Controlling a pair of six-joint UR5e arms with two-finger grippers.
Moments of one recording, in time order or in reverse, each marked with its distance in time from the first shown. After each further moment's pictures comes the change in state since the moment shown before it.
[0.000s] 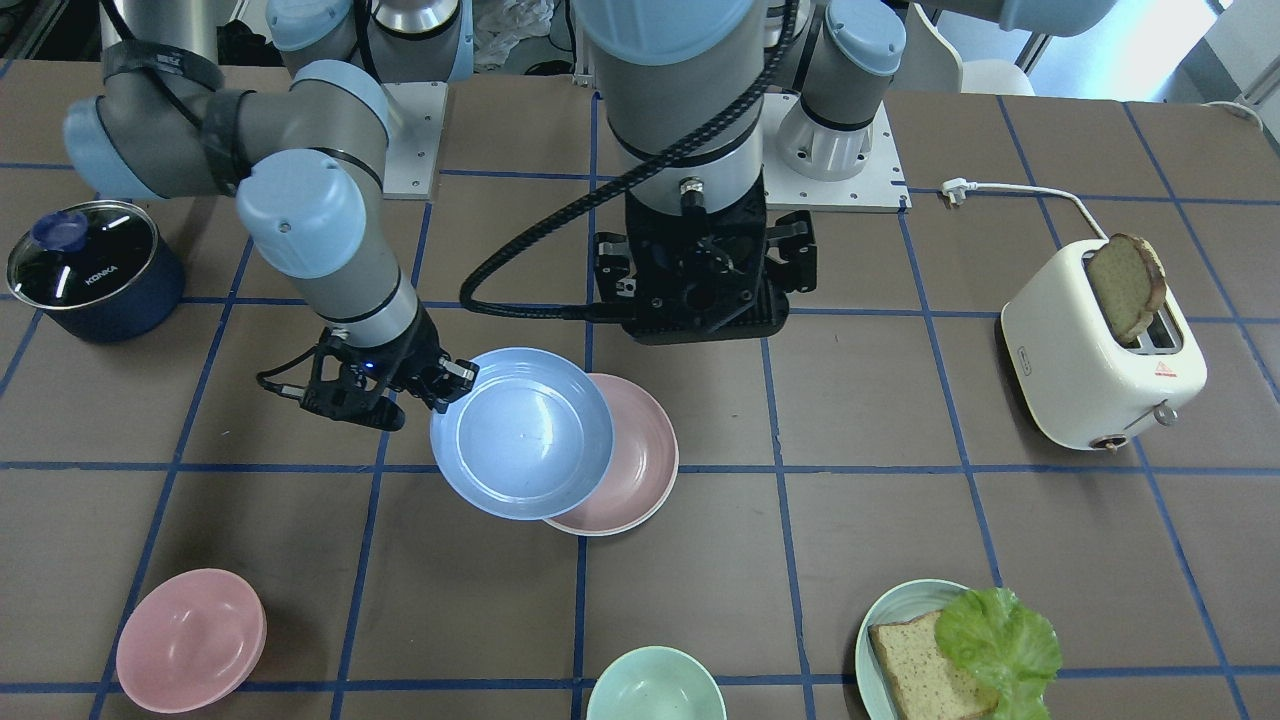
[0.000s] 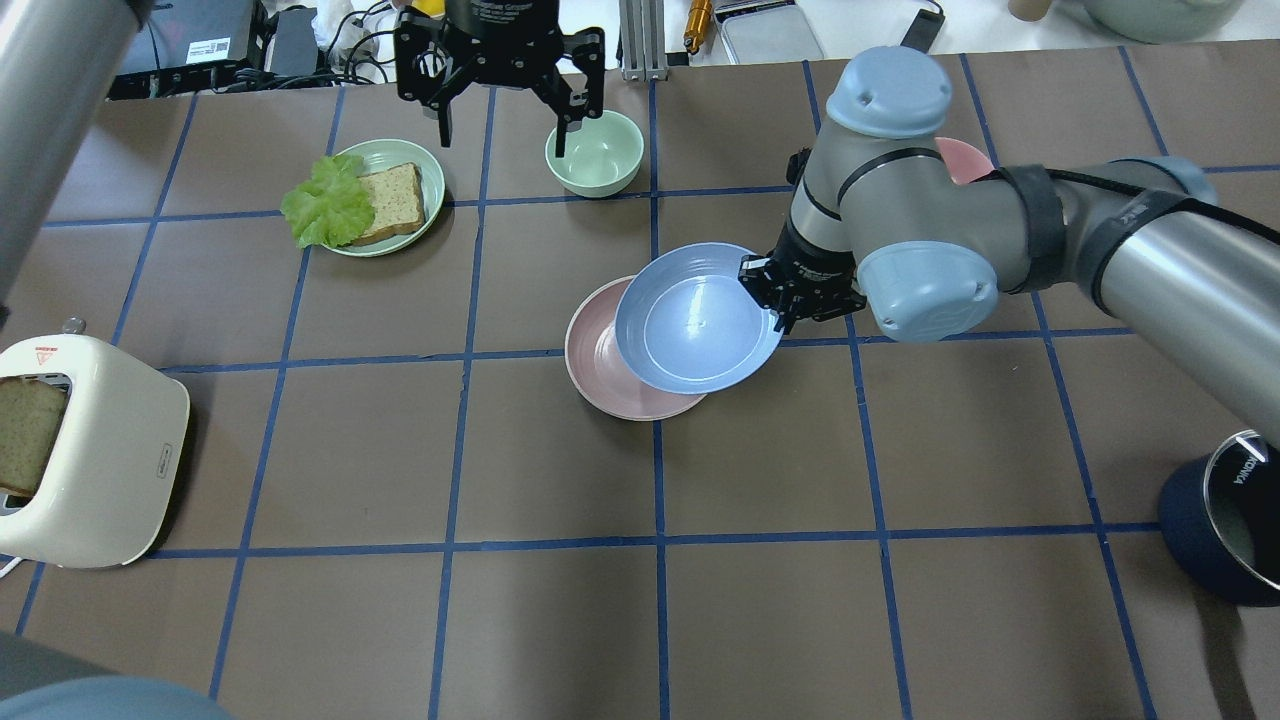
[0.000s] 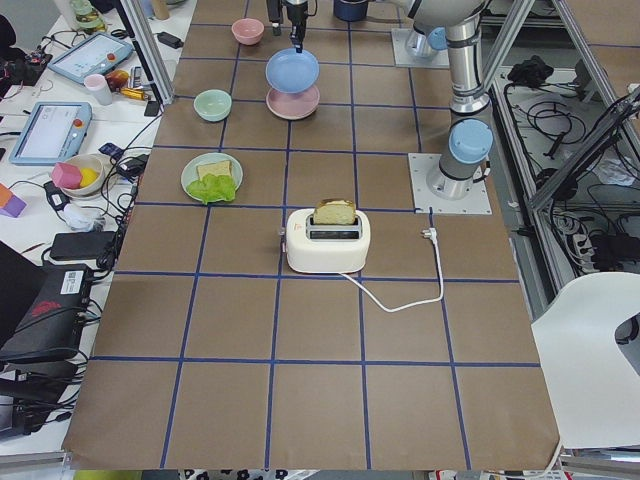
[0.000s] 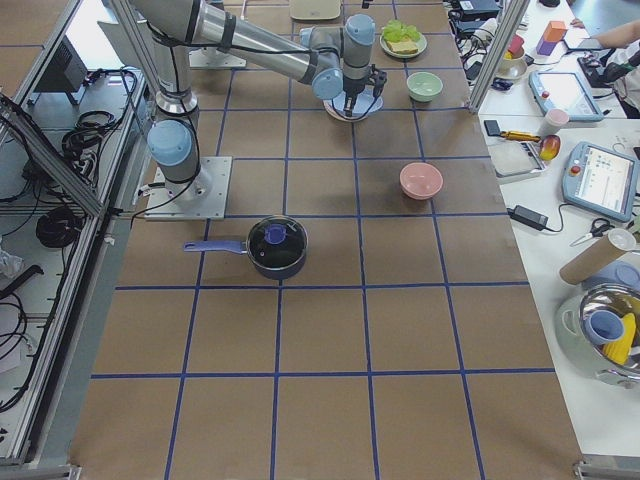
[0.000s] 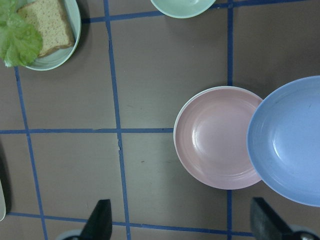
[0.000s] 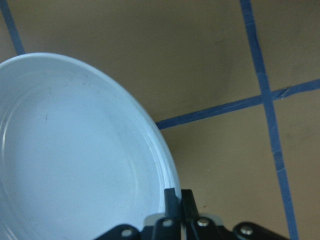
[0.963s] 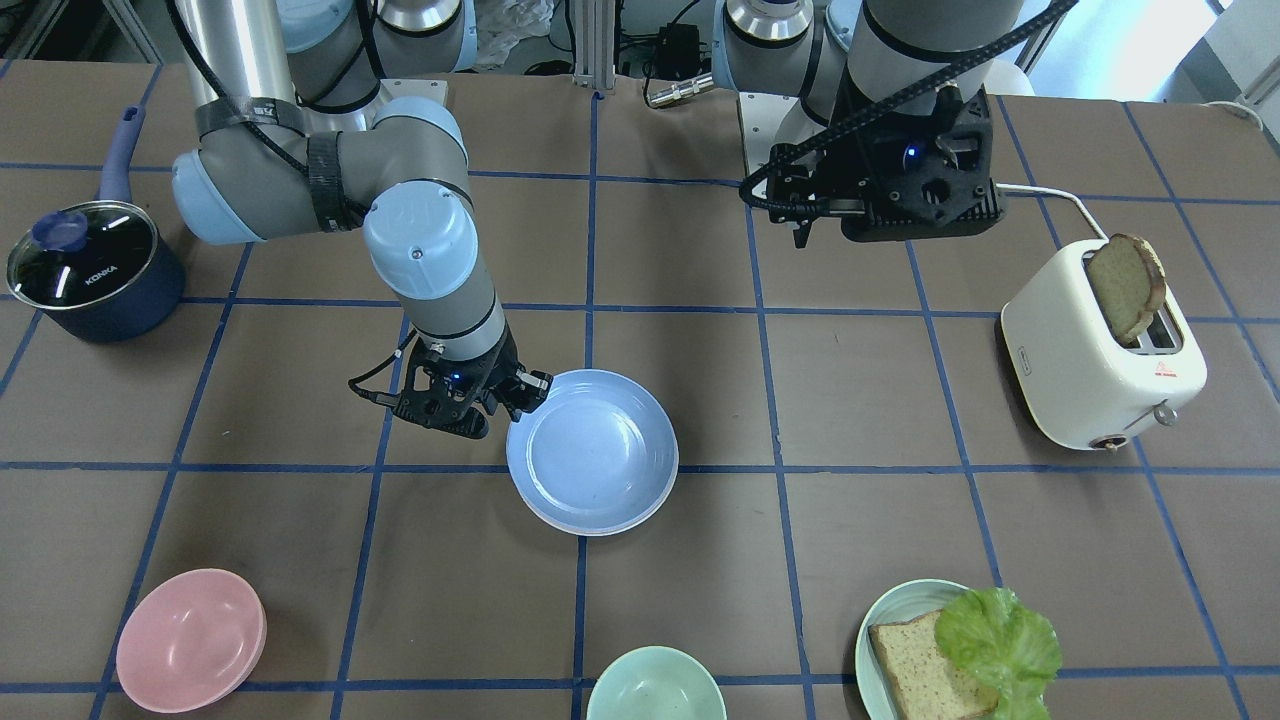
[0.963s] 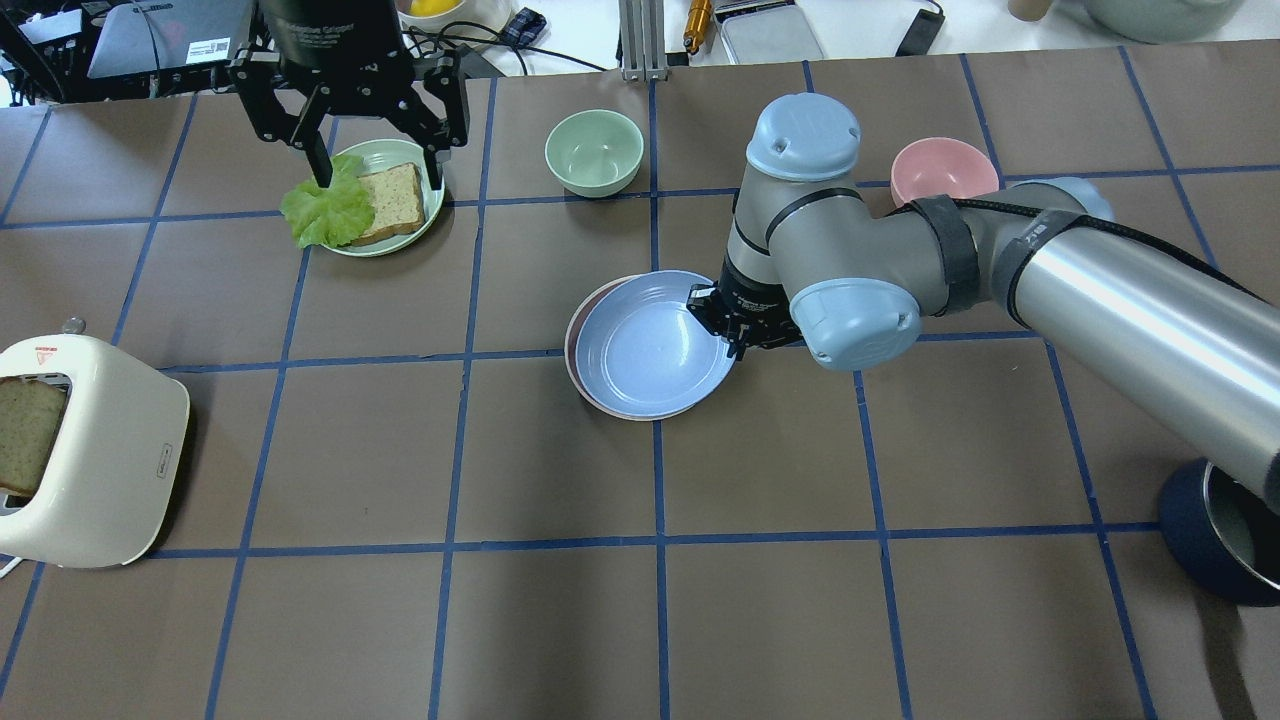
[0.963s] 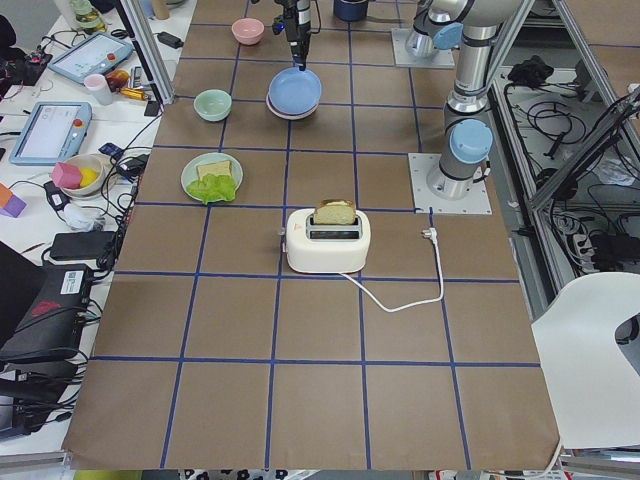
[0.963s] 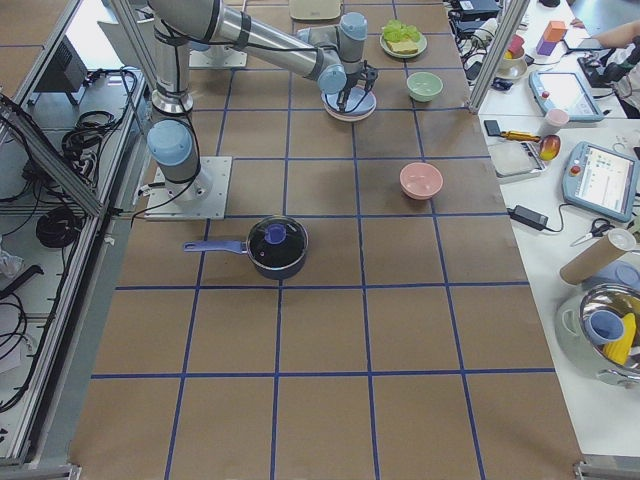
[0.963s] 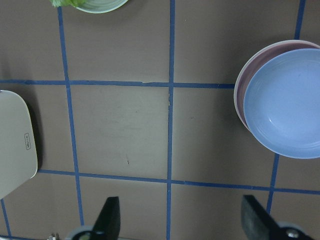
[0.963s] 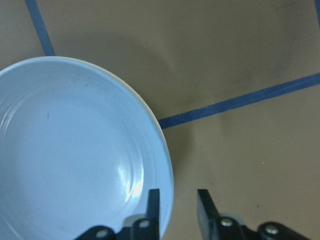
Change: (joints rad) left arm 0.164 0.238 -0.258 0.017 -0.058 0.165; right arm 0.076 0.061 -0.002 -0.085 -0.012 0.091
